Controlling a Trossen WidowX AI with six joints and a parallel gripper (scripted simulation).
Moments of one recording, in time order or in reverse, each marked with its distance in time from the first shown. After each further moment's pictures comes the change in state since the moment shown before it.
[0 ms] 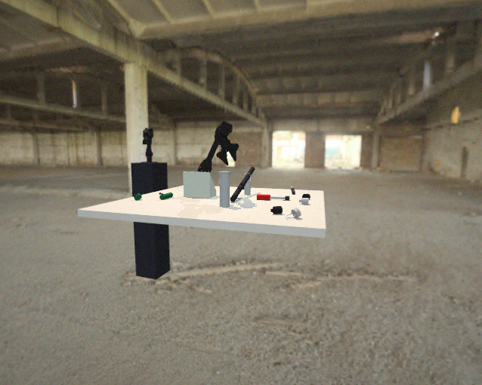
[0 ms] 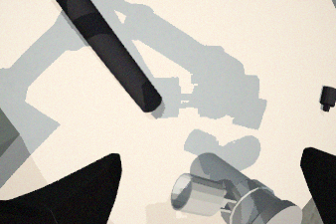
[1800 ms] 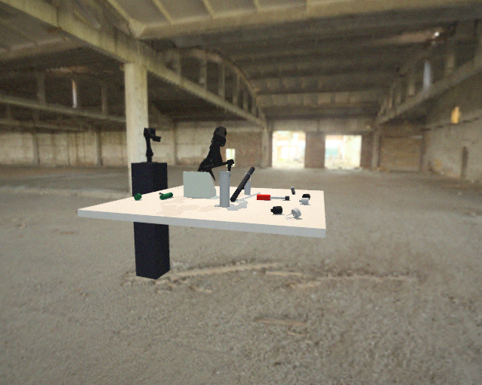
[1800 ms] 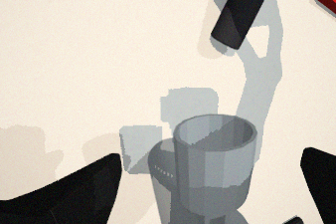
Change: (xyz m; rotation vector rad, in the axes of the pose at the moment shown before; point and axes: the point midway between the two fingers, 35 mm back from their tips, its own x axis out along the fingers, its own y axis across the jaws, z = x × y) arm 0.077 0.000 -0.100 -1.008 -0.137 0.158
